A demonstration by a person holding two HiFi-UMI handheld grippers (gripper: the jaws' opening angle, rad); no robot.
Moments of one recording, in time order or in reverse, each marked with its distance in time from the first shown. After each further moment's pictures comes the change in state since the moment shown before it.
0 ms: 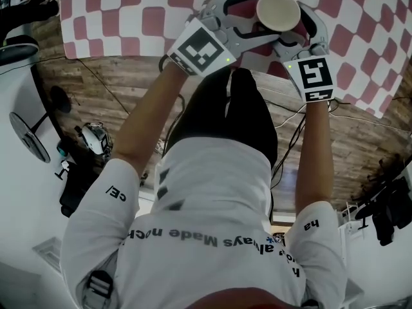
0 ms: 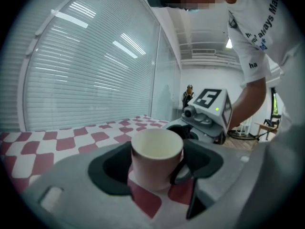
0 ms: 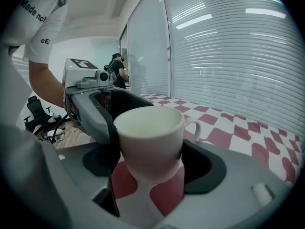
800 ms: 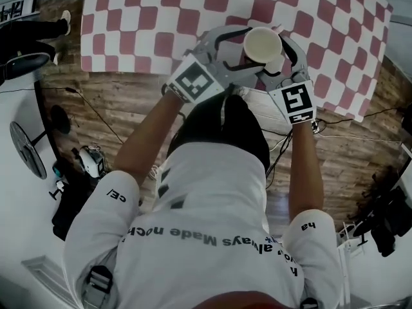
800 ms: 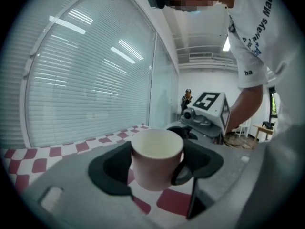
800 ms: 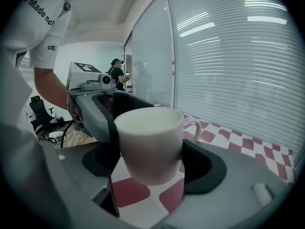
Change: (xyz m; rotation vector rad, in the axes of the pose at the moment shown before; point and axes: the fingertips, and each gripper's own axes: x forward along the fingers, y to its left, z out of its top) left arm -0.036 -0.031 0.073 0.021 -0.033 -0.009; right arm -0.057 0.027 0.063 -0.035 -0.058 0.014
